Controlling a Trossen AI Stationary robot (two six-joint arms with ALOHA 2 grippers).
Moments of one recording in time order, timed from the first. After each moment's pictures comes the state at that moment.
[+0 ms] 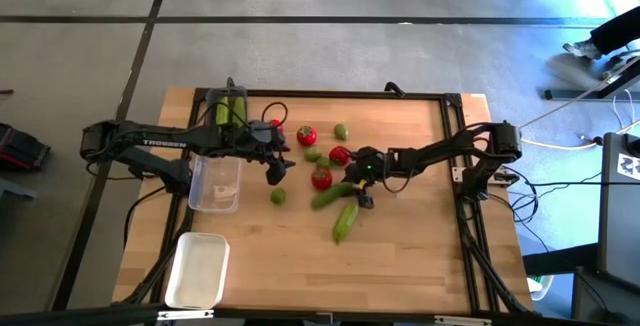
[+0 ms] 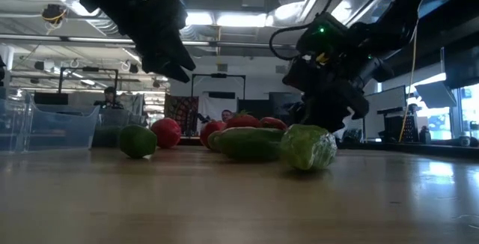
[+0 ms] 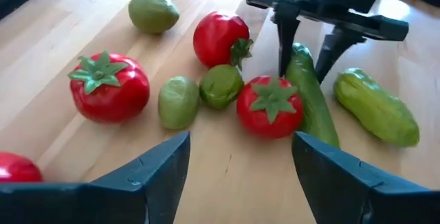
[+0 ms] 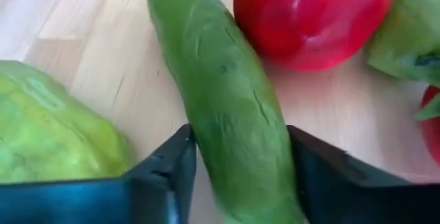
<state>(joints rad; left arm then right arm) 0.19 1.22 0.73 -0.22 -0.03 -0.28 -0.11 1.73 0.70 0.26 -0.25 -0.09</state>
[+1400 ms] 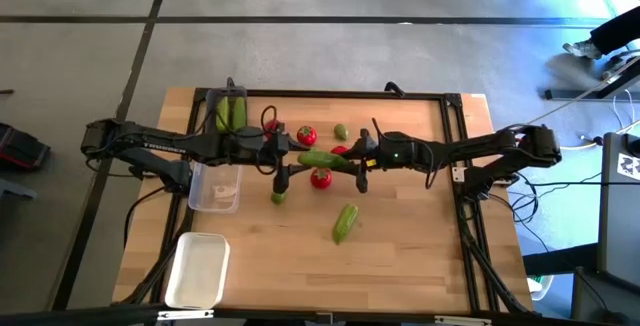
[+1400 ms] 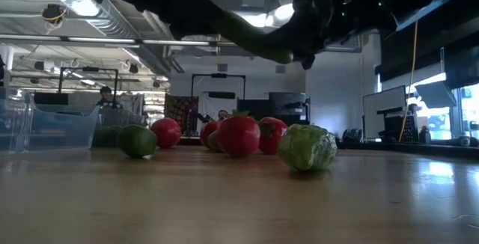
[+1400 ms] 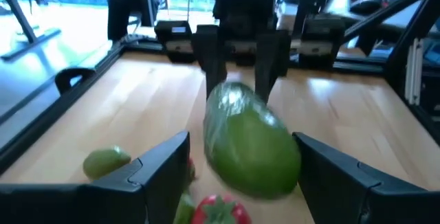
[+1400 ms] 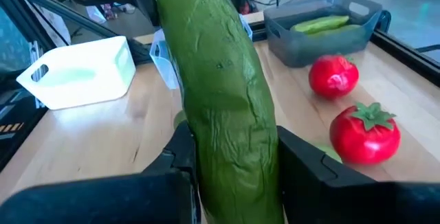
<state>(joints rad) 0.06 1.23 0.73 0.19 -0.07 -0.06 -0.08 1.42 0.70 0.45 -0.06 0.15</state>
